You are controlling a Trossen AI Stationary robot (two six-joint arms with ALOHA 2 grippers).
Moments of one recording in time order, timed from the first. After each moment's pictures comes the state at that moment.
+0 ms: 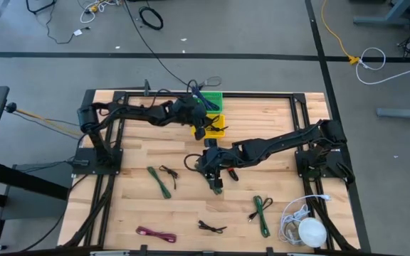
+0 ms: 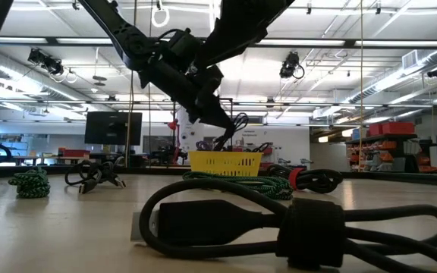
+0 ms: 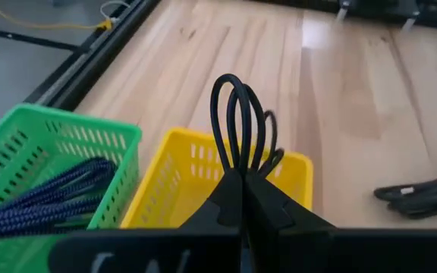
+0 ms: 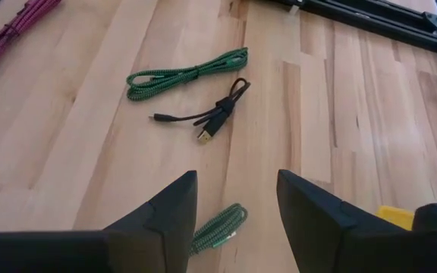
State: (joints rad) left arm 0.40 1.78 1.01 0.23 0.14 0.06; right arm 0.19 1.79 1.41 -0.38 0.17 -0.14
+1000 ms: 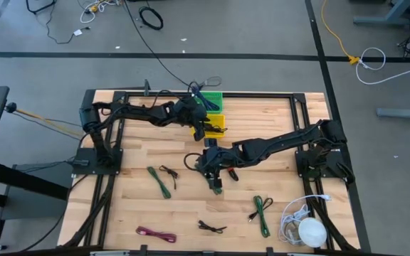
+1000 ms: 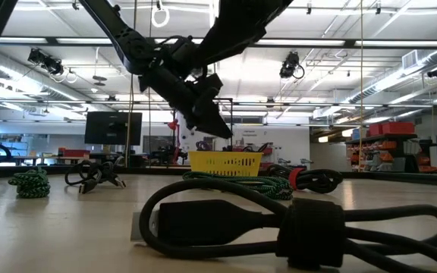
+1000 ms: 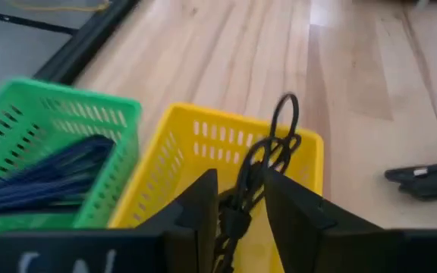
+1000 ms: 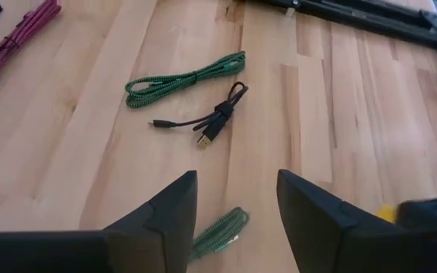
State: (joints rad) left arm 0.40 1.79 1.01 0.19 0.13 0.07; right arm 0.19 1.79 1.41 -0.37 0.17 -0.10
